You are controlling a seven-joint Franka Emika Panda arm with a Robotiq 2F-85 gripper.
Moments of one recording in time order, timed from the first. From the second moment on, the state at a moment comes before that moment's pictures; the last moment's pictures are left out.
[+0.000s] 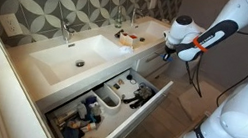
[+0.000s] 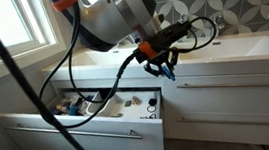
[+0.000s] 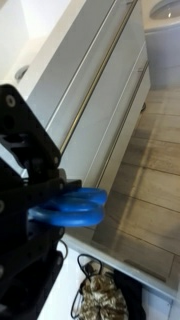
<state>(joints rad) 0.07 -0.06 -0.54 -2.57 -0.90 2.81 -0.06</state>
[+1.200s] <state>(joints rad) -0.07 0.05 -0.44 -2.30 -1.00 2.87 0.10</state>
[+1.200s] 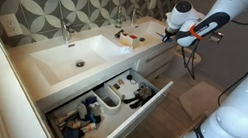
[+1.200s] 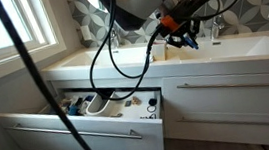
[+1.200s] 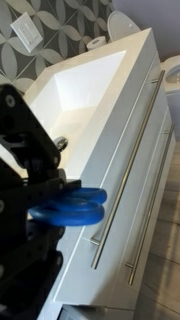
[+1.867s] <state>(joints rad) -0.06 0.30 -0.38 -2.07 -0.97 2.93 0.10</state>
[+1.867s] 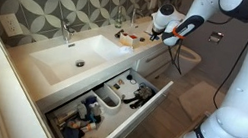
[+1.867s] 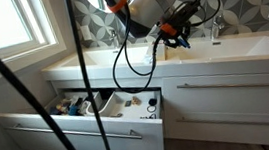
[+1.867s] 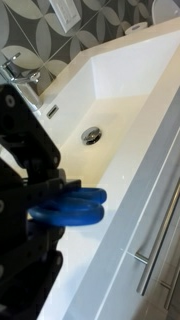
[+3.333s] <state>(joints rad) -0.15 0.47 -0.22 -1.98 -0.76 2.94 -0.12</state>
